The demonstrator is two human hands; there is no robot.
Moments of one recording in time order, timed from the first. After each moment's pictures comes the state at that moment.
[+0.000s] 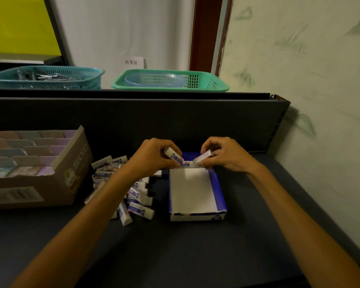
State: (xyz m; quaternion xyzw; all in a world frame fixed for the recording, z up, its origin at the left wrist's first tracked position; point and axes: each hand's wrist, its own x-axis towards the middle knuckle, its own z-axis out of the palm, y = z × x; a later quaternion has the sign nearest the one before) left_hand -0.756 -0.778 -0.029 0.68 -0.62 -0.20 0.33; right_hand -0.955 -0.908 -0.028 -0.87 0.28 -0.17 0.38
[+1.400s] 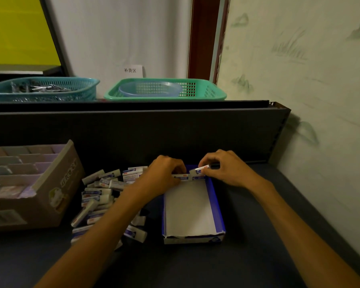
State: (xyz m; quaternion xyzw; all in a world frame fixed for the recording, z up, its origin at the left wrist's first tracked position) left_hand -0.767 -0.824 -0.058 0.70 -0.69 -0.09 0.19; right_hand -0.957 -0.926 -0.037 -0.92 0.29 -0.15 0.21
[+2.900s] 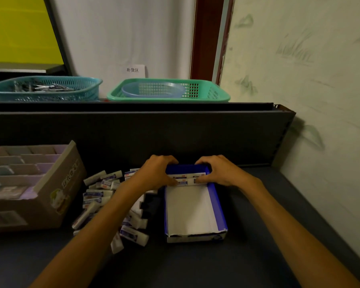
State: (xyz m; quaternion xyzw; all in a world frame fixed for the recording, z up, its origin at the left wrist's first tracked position) left_hand -0.740 -0.832 -0.060 0.73 -0.64 -0.14 0.19; right_hand -0.931 -0.943 -0.051 -0.91 0.32 -0.06 0.28
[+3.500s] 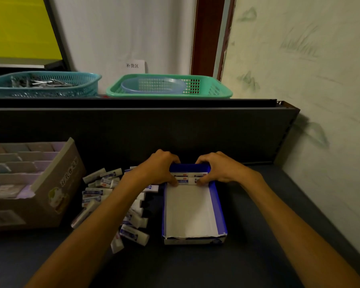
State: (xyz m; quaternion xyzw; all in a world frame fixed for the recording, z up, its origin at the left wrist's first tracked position) left_hand -0.739 -0.843 -0.054 0.72 -0.66 -0.16 0.13; right_hand -0.921 -0.946 -0.048 -0.91 0.33 0.00 0.25
